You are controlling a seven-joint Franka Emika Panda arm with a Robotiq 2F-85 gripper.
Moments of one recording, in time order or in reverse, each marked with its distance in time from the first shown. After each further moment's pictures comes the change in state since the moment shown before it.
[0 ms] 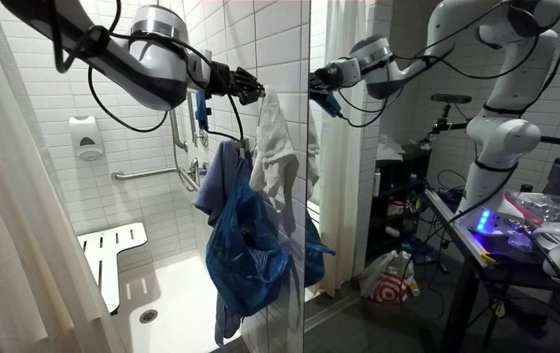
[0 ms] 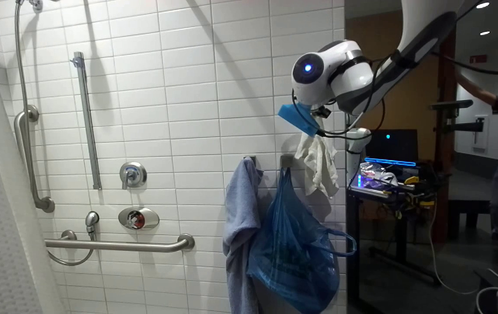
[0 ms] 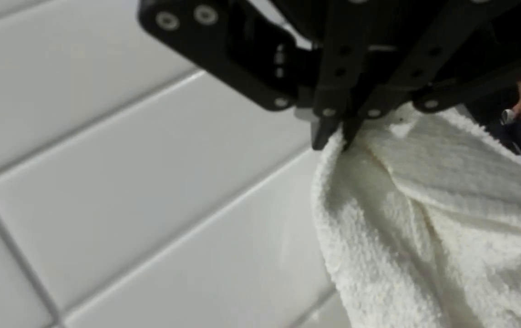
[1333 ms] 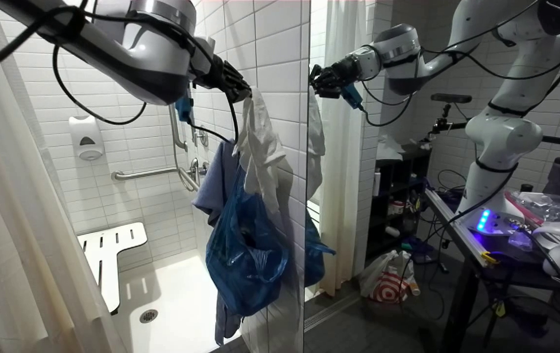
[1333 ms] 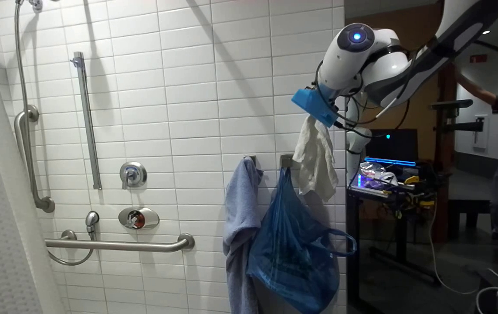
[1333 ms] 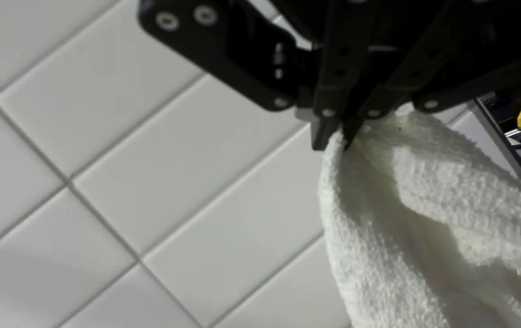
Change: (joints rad) arm -0.048 -0.145 -0.091 -0.107 0.074 0.431 -0.128
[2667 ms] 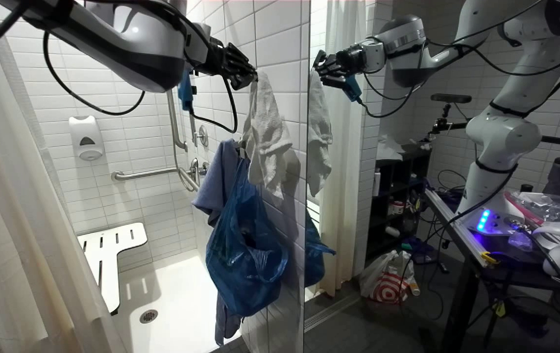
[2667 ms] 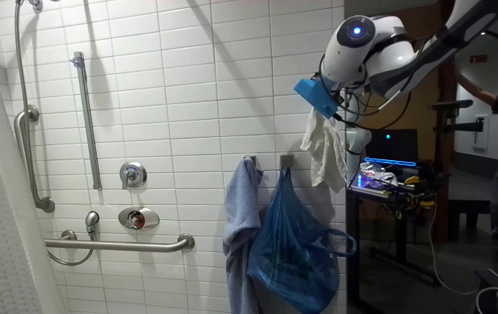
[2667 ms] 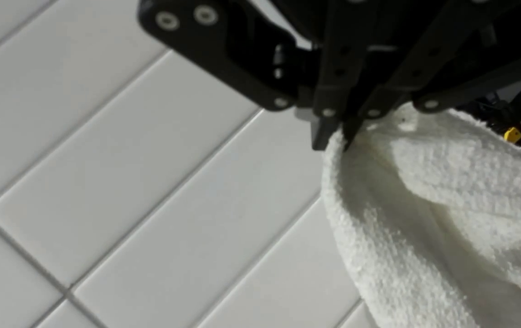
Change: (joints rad) arm 0.020 -0.049 -0.007 0.007 -0.059 -0.112 0.135
